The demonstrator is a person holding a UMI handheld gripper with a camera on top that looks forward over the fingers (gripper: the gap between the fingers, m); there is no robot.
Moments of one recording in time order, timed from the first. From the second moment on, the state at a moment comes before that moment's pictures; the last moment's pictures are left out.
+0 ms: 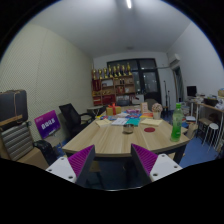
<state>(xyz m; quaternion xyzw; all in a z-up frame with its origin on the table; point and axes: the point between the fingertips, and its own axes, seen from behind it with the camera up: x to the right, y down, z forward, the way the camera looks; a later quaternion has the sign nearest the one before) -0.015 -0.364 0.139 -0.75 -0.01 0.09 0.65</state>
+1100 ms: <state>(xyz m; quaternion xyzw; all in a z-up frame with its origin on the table) 0.345 -0.084 0.083 -0.72 0.11 -0.13 0.67</state>
